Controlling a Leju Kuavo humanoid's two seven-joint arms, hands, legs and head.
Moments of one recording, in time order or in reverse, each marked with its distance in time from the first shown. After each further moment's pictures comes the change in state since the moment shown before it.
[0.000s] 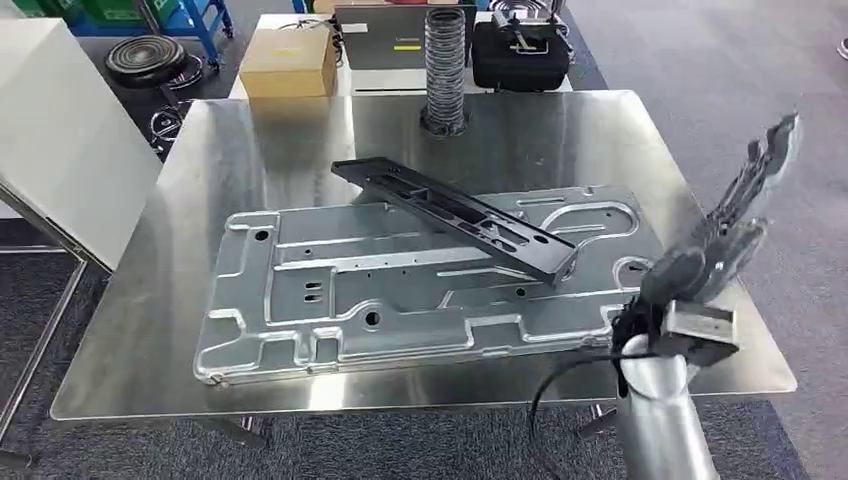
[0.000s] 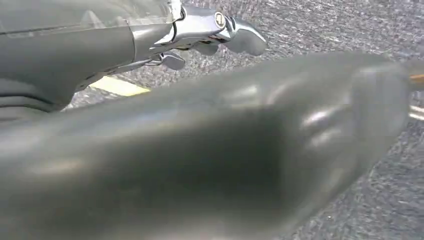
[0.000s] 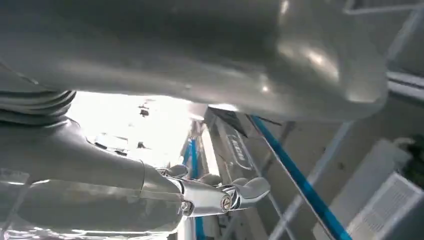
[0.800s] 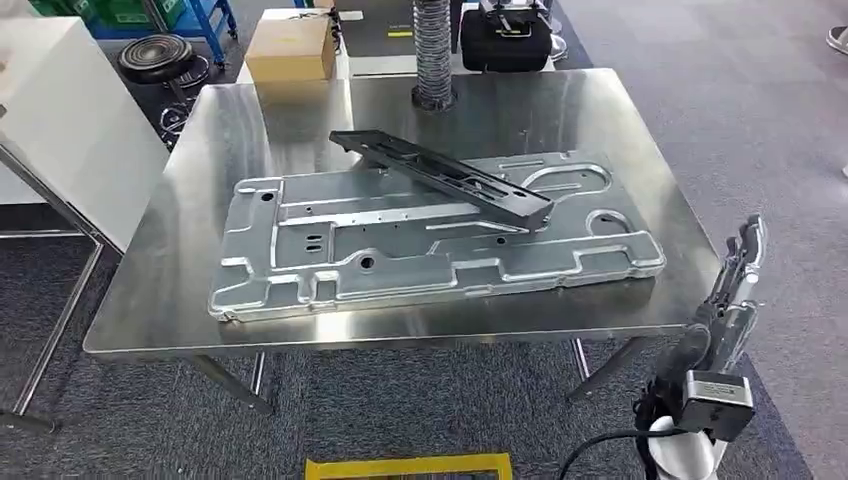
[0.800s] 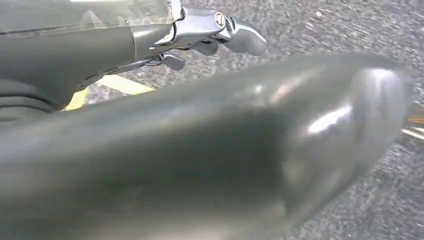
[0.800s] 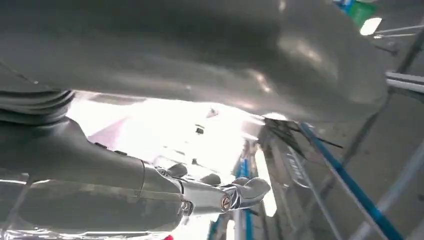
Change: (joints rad) left arm 0.002 -0.014 0.043 0.000 0.019 0.016 -0.011; right arm 0.265 -0.029 -0.097 -0.016 -0.079 0.100 -0.008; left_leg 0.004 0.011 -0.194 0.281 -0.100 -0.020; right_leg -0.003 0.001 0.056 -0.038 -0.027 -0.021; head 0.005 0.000
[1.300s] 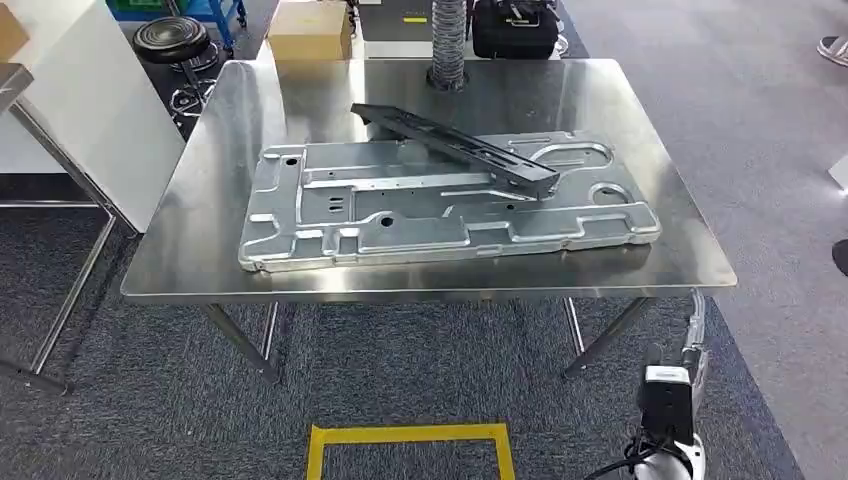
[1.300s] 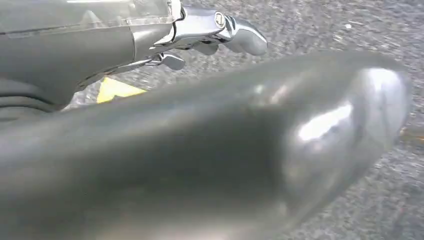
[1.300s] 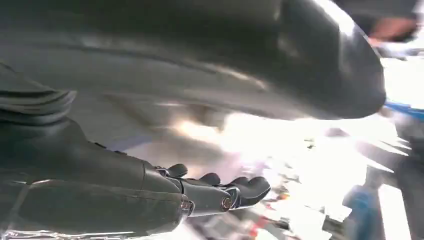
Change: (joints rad) left arm -0.008 -0.009 0.000 -0.001 -0.037 -0.002 0.005; right arm 0.028 0.053 -0.169 0.452 0.072 0.011 0.012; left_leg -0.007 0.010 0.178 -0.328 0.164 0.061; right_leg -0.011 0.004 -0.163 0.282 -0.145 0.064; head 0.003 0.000
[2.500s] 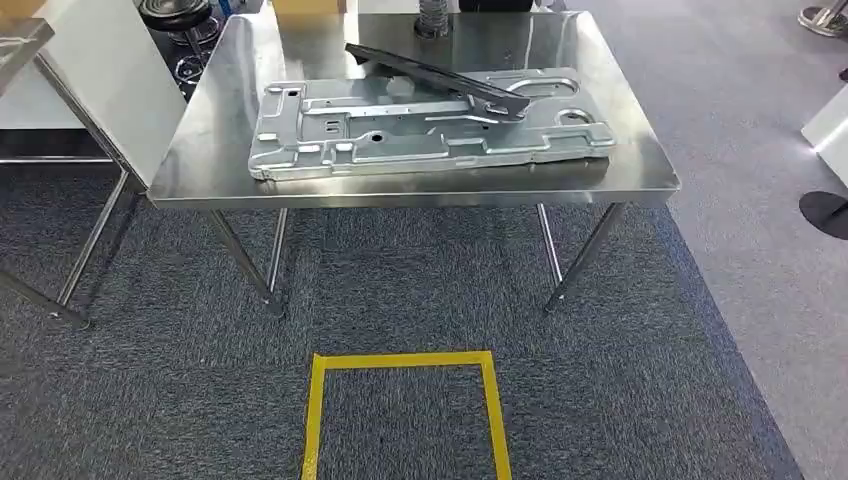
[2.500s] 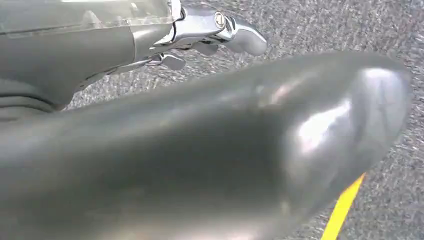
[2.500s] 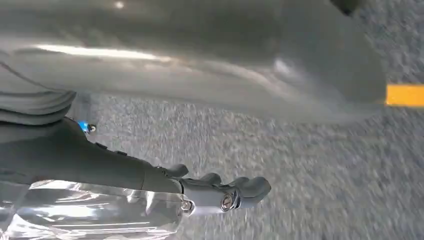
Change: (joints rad) left arm 0.003 -0.021 0.000 0.000 -0.027 -0.007 -0.010; right arm -0.075 -0.037 -0.133 1.128 0.204 0.217 0.568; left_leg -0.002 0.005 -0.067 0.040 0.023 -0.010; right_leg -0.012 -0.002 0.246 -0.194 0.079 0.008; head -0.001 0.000
